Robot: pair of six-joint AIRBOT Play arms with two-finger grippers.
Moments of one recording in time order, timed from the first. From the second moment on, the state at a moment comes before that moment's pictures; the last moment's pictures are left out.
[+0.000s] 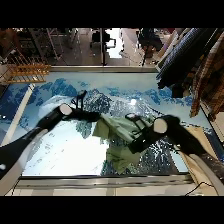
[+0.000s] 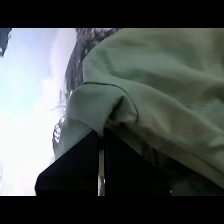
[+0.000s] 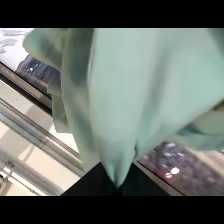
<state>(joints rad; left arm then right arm) -0.31 -1.59 1.35 0.83 -0.81 -1.29 0.42 -1.16 1.10 -1.28 1.42 1.38</state>
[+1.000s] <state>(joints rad) -0.10 -0.93 1.98 1.09 -1.04 -1.27 0.42 -1.00 1.97 -1.13 1.23 1.31</state>
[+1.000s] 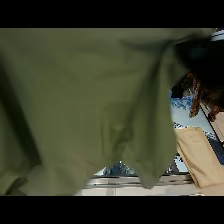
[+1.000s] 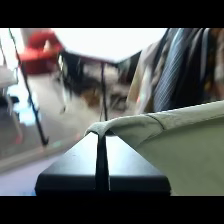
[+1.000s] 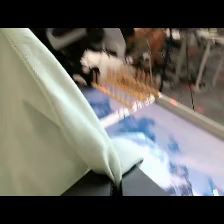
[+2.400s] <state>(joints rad) 0.37 -1.29 0.92 1.14 -1.23 -1.28 -0.36 -1.58 1.15 -0.91 1.41 1.05</state>
